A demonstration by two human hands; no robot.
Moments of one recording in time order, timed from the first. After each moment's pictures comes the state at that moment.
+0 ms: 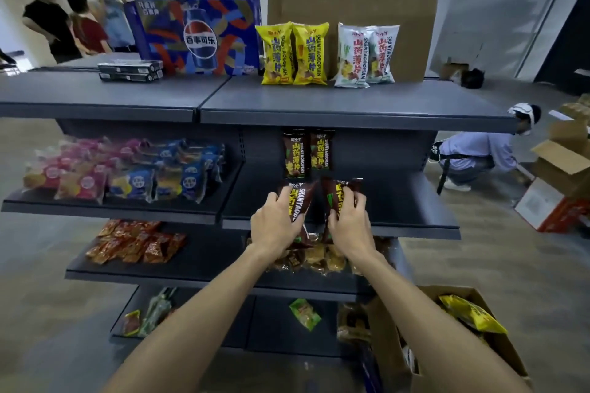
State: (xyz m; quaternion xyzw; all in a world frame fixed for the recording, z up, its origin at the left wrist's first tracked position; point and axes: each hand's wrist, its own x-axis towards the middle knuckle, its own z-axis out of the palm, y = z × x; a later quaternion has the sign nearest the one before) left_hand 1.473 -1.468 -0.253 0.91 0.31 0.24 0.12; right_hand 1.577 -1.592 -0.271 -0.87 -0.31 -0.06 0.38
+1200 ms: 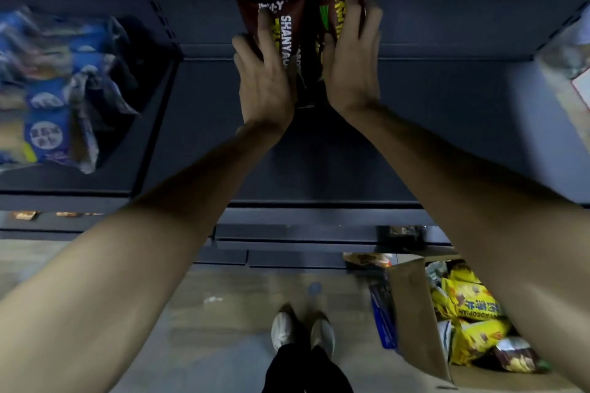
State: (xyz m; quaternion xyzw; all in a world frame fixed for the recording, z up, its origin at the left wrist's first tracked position) left_hand 1.740 -1.283 -0.363 0.87 0.35 0.32 0.14; right_hand 1.837 -1.357 -0.361 -0.83 -0.34 -0.19 0.40
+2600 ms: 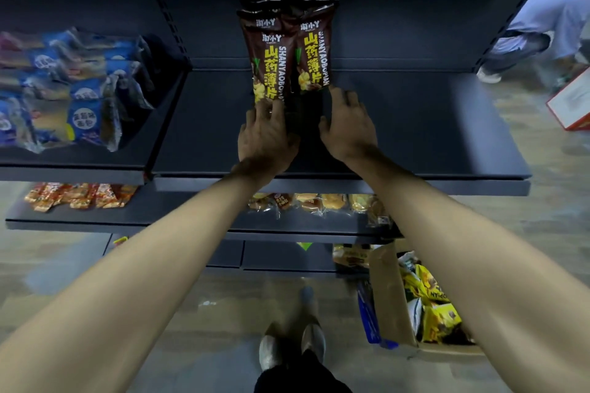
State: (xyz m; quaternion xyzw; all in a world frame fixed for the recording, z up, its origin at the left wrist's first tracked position) left_hand 1.656 -1.370 -0.352 0.94 0.30 0.13 0.10; right_hand 1.773 -1.475 -0.360 -0.90 -0.36 -0.05 0.23
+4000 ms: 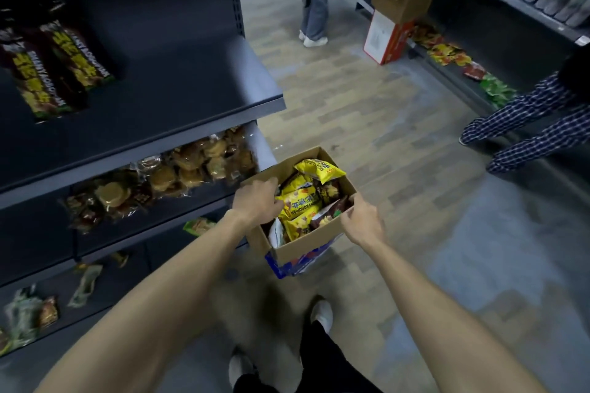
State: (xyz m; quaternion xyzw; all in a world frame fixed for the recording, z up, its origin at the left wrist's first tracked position) left_hand 1.649 -1.721 -0.416 0.98 0.00 -0.13 0.12; right_hand 1.650 -1.954 -0.440 -0.97 0.06 0.13 0.21
